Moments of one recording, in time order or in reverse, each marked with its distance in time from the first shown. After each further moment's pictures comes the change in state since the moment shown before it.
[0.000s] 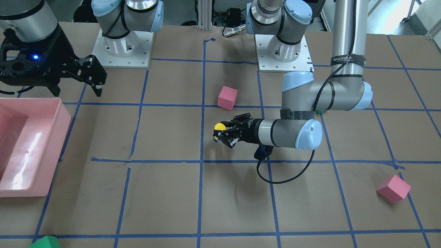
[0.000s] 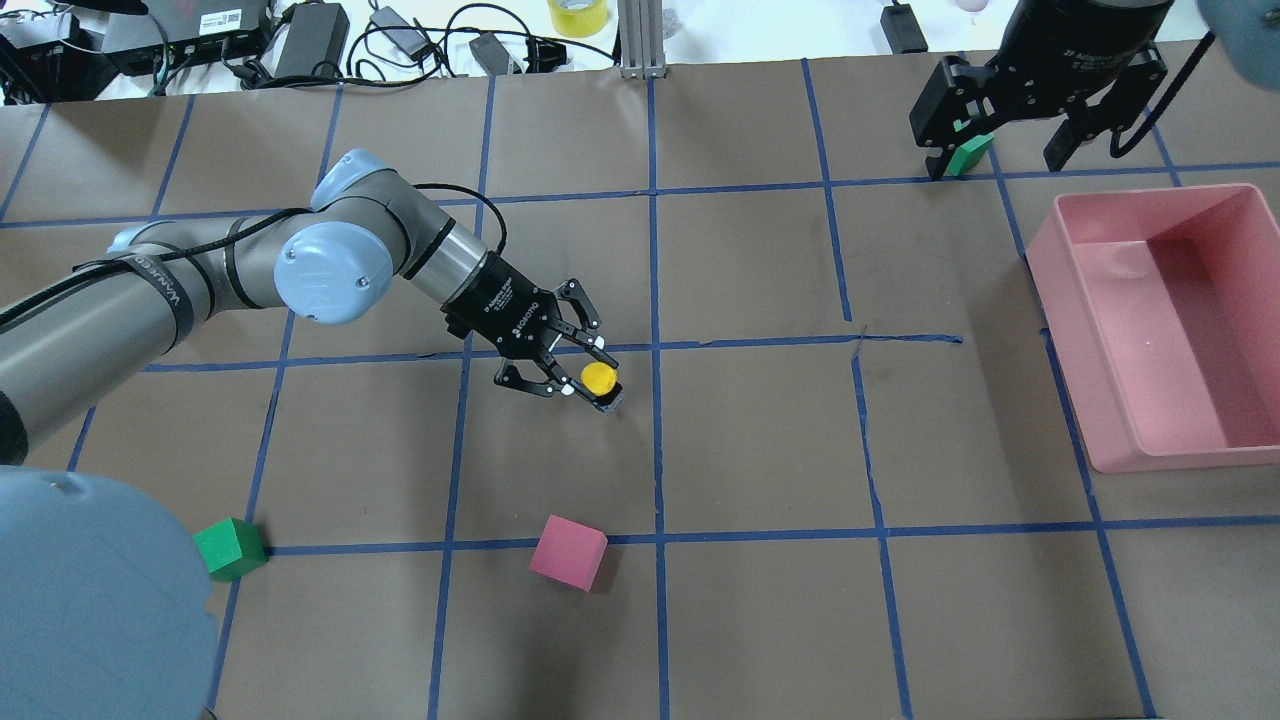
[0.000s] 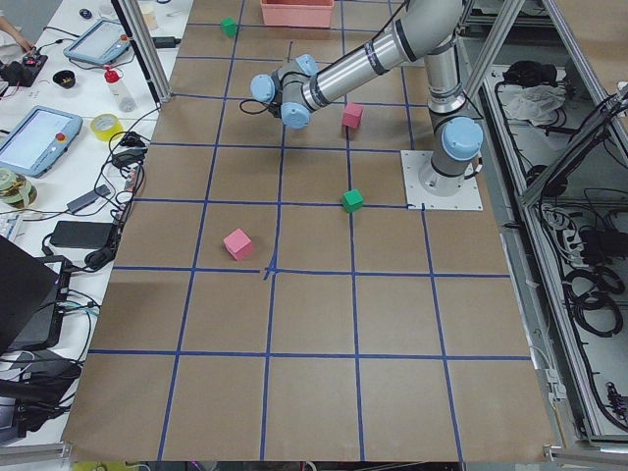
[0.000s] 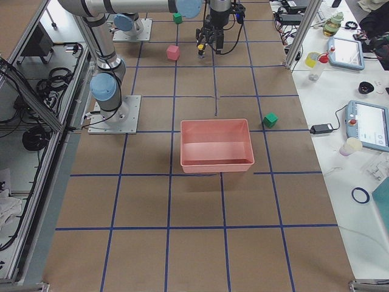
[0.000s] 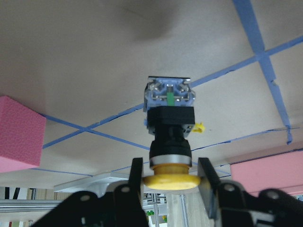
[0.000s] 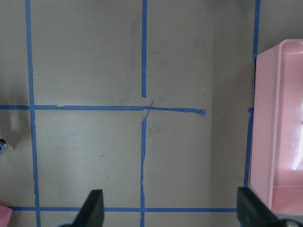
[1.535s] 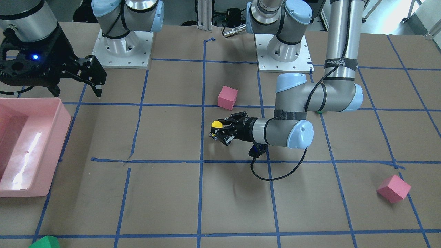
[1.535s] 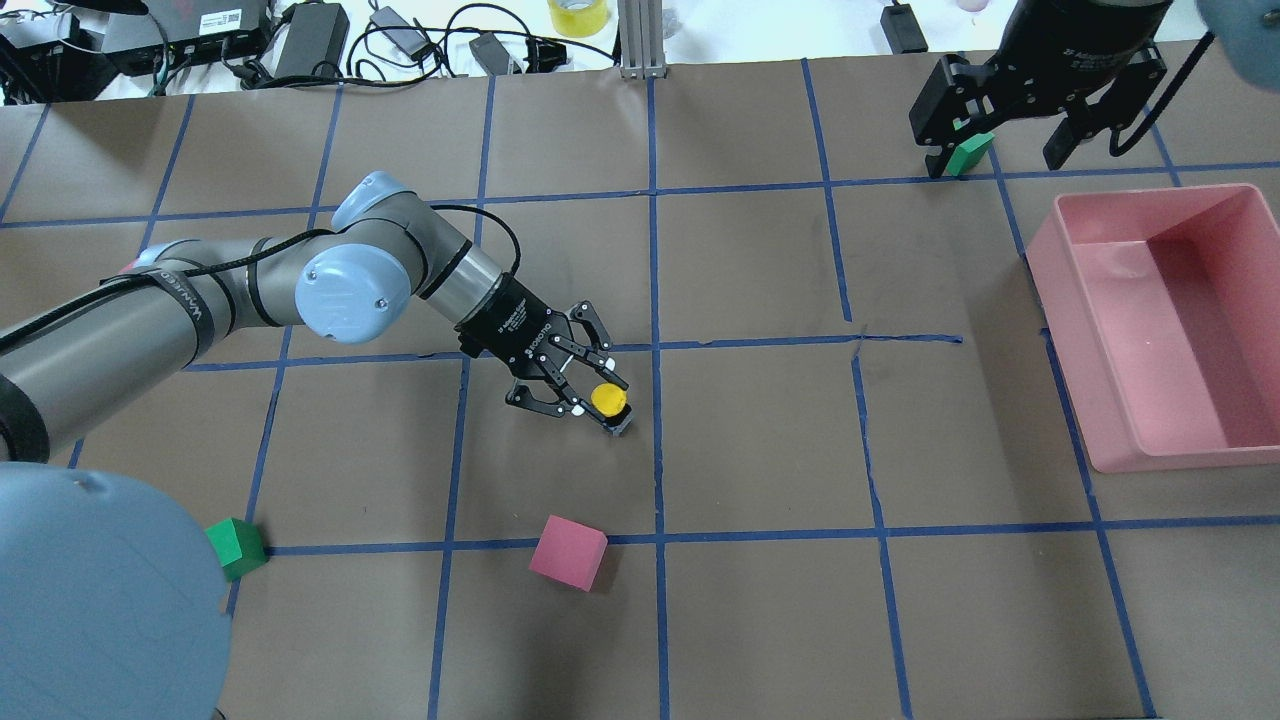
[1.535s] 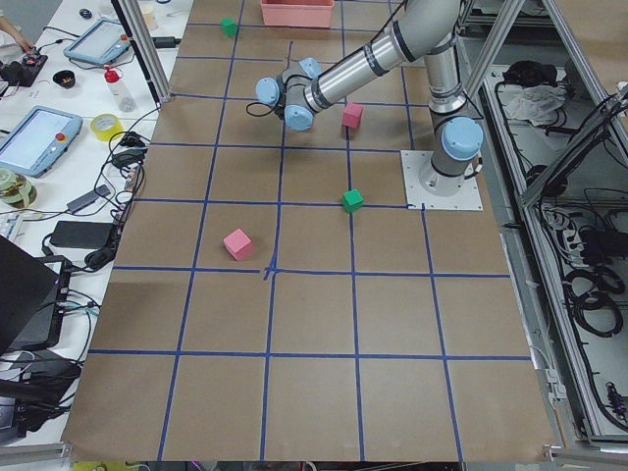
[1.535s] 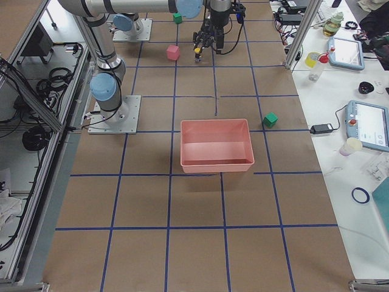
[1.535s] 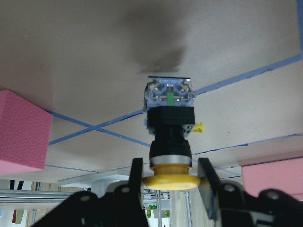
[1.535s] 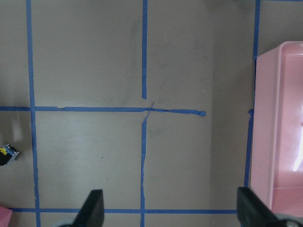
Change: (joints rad) left arm -0.021 -0.015 -0.030 0.039 0.007 -0.004; right arm 0.000 0.001 0.000 -0.006 0.001 -0.001
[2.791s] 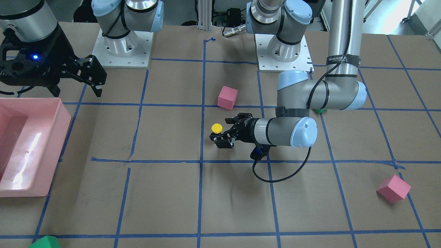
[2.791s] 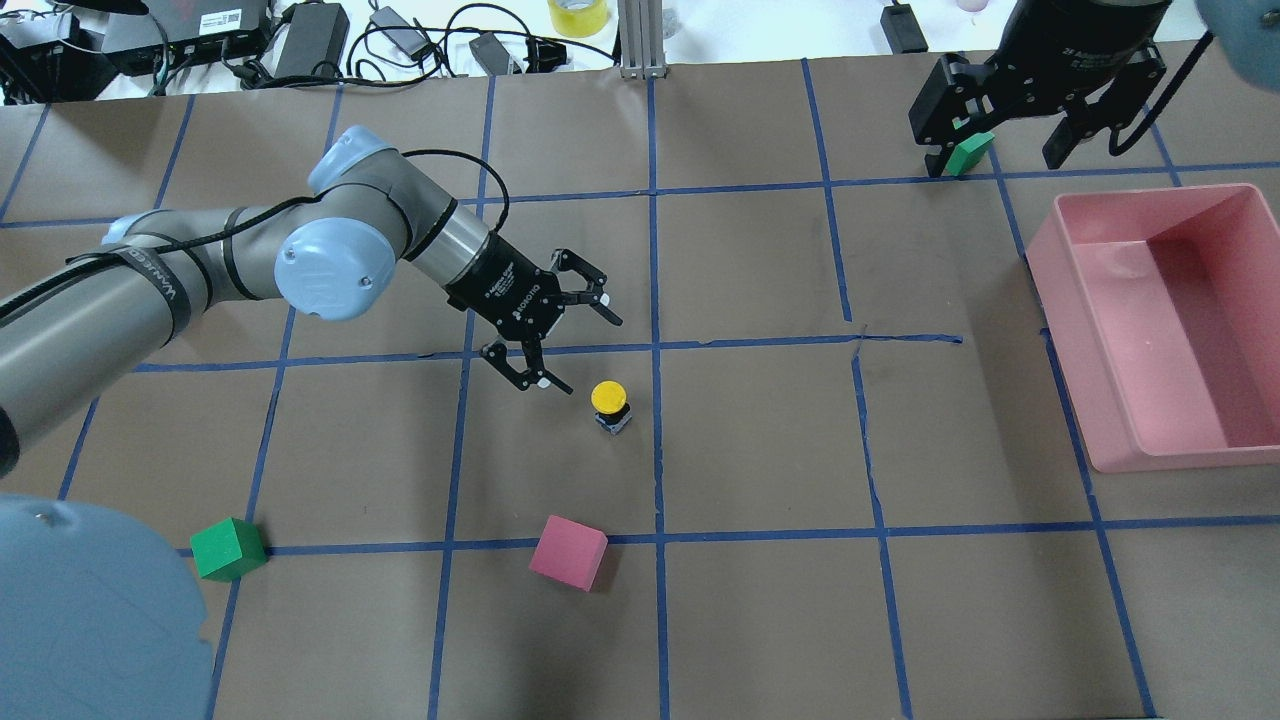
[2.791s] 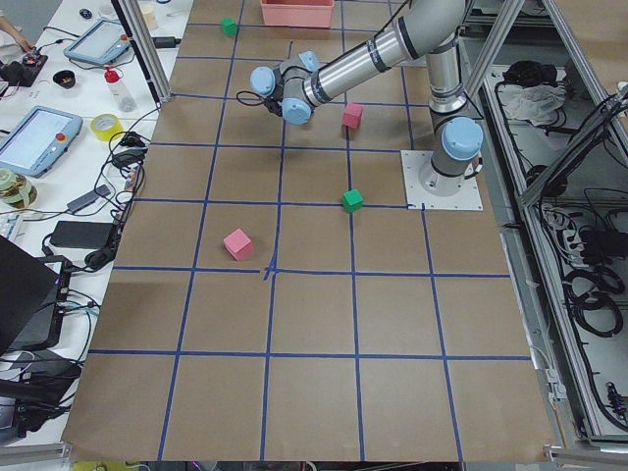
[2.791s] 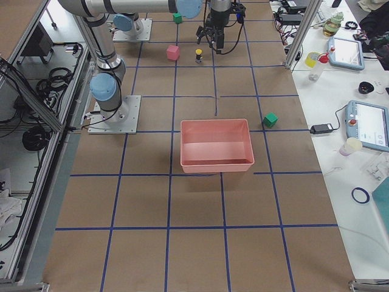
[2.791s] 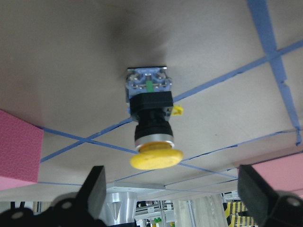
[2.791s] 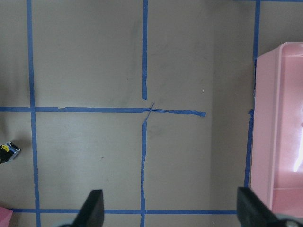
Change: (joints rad) left arm 0.010 0.046 0.072 0.056 0.084 0.051; right arm 0.000 0.000 0.000 -0.002 0.001 0.000
